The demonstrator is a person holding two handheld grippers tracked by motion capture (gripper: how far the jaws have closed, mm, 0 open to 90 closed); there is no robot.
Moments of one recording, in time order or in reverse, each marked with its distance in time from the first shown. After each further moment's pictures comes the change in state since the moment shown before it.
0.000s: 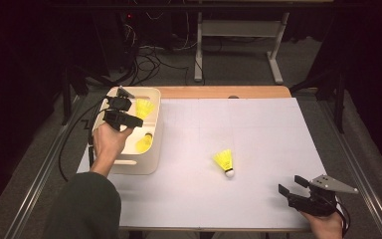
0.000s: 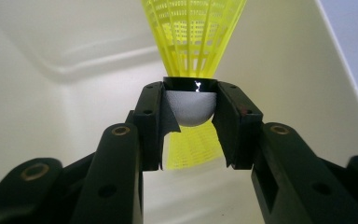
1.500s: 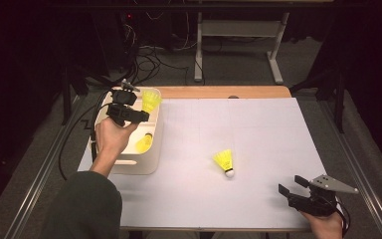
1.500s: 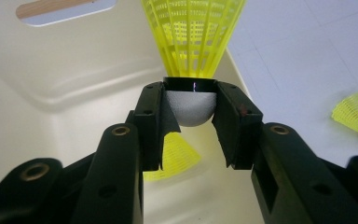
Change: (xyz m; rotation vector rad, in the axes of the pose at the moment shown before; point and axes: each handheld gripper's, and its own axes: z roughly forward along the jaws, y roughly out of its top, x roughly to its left) left arm -0.026 0.009 -0.028 -0.068 -0.026 0.078; right arm 0.000 0.000 0.000 -0.003 0.000 0.002
